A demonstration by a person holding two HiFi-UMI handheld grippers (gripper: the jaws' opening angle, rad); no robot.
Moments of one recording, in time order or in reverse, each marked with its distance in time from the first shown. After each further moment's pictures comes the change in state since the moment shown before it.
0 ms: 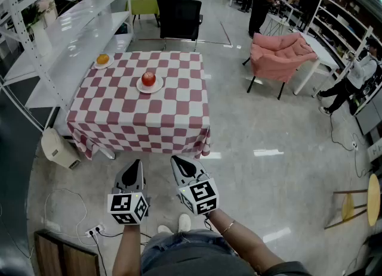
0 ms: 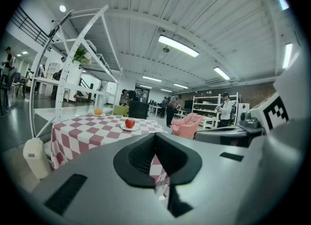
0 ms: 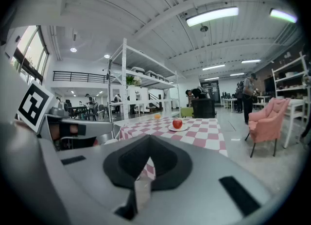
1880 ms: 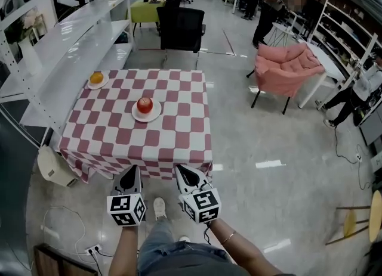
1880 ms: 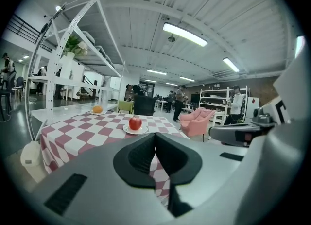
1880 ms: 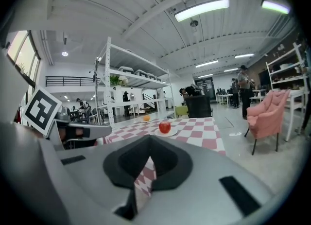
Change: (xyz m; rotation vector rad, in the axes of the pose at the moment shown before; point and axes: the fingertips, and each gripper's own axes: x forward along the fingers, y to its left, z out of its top) left arm 0.156 0.046 0.011 0.015 0.081 0.068; right arm 0.100 -0.113 0.014 0.076 -0.006 -0.044
